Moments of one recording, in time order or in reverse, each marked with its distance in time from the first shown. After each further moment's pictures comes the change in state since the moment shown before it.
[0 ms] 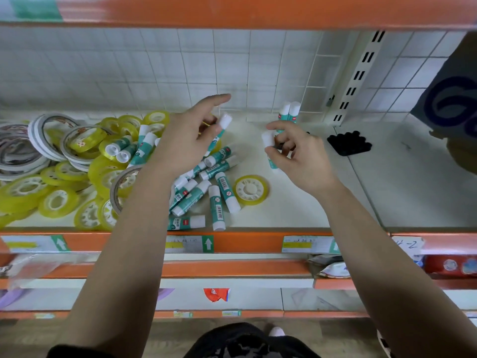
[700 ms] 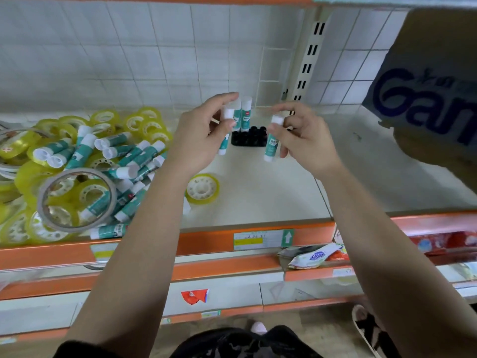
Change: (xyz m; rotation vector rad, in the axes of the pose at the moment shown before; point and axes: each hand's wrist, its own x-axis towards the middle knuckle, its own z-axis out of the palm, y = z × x) left_hand 0.024 0.049 0.089 -0.190 0.042 0.053; right_hand -0.003 0.039 -0.079 0.250 0.037 0.195
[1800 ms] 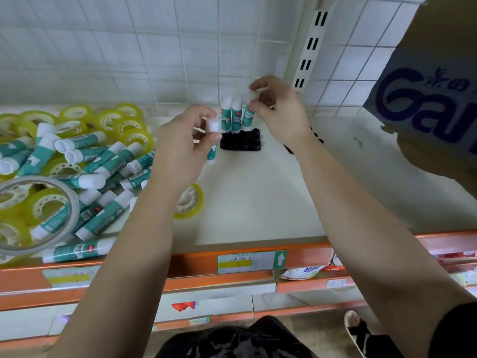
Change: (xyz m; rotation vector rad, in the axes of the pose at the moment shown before) left_hand 0.001 -0.021 0.021 0.119 0.152 -0.057; right_hand 0.087 0.030 0.017 -0.266 0.059 -0.098
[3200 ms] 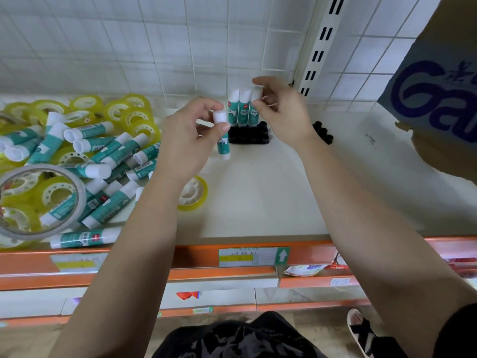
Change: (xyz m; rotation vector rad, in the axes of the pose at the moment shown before) left_hand 0.000 -0.004 0.003 -0.126 -0.001 -0.079; right_hand -0.001 0.015 0.011 -0.054 -0.075 -0.049
